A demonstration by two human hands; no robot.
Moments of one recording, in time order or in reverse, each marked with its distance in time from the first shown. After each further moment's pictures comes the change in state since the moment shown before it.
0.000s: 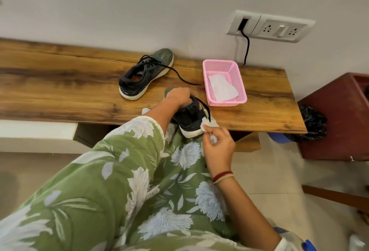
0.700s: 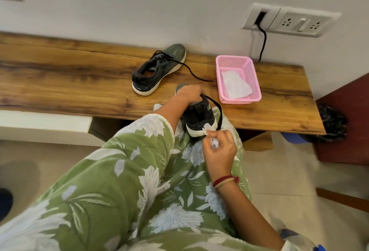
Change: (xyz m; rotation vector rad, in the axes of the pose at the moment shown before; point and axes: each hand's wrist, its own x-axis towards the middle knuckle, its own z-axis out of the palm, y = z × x) left_hand 0.000 -0.009 0.002 0.008 -0.013 0.039; right_hand -0.021 0.012 0.019 -0.037 -0.013 -0.101
